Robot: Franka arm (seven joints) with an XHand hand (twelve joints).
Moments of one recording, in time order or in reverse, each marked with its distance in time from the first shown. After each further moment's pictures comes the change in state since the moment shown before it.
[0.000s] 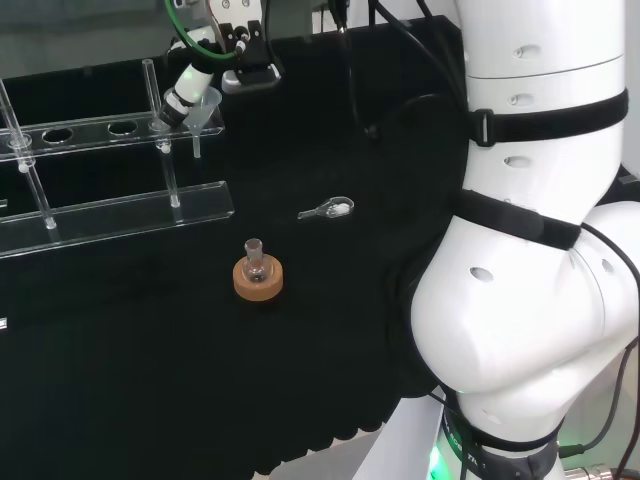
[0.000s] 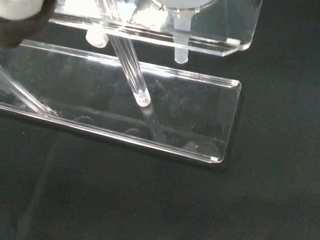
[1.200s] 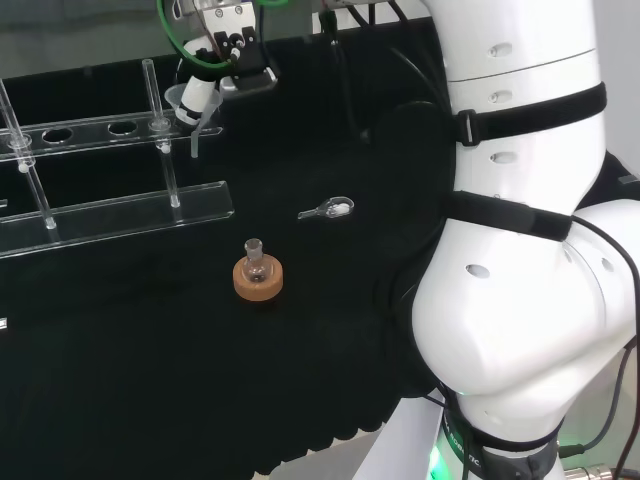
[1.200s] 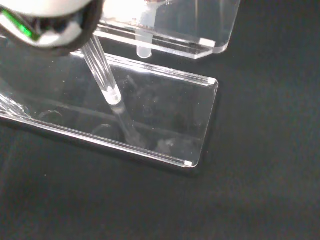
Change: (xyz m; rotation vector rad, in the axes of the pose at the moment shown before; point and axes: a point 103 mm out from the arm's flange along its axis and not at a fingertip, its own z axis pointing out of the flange) arm -0.009 0.023 0.006 0.028 -0.056 0.042
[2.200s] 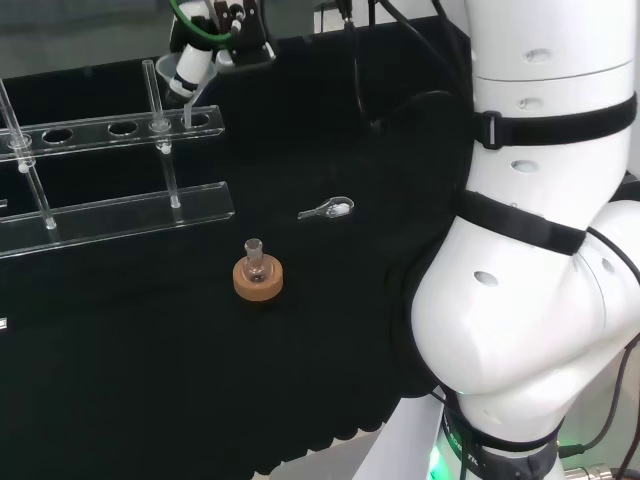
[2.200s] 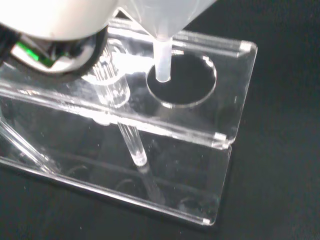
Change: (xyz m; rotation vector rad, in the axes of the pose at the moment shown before) arm 0.009 -0.031 -0.051 -0.155 0.038 -0.035
